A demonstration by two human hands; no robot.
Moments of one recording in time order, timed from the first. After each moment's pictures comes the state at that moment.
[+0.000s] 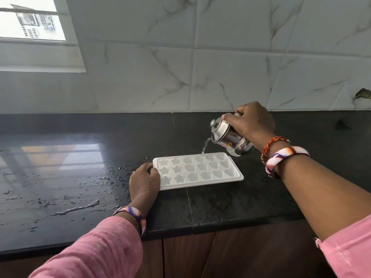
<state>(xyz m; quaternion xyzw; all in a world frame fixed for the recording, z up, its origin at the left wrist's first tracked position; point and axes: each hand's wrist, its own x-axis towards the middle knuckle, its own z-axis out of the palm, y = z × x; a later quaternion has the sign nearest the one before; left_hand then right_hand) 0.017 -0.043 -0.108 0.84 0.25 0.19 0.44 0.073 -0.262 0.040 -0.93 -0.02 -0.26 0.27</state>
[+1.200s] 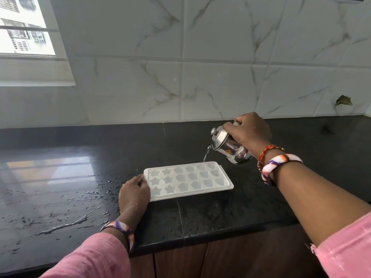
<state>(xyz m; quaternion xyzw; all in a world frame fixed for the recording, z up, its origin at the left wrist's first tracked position) 0.020 -0.040 -0.113 0.85 0.24 0.19 0.43 0.075 -0.288 0.041 -0.92 0.01 -0.26 0.28</state>
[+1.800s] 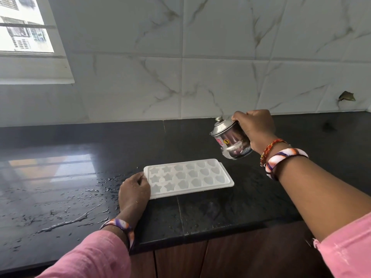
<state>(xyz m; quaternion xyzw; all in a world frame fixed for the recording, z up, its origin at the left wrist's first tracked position) 0.017 -0.043 -0.108 0.85 0.24 0.20 0.42 0.083 -0.295 0.041 -0.83 0.09 -0.23 0.51</state>
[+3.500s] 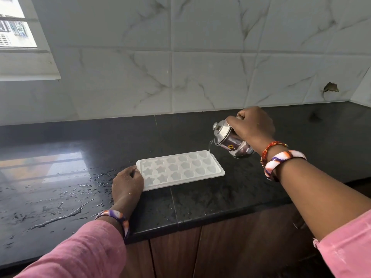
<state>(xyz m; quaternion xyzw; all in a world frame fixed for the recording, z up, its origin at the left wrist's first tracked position) 0.018 -0.041 -0.112 0.85 0.23 0.19 0.44 0.048 -0.310 0.036 -0.92 0.05 -0.27 0.27</state>
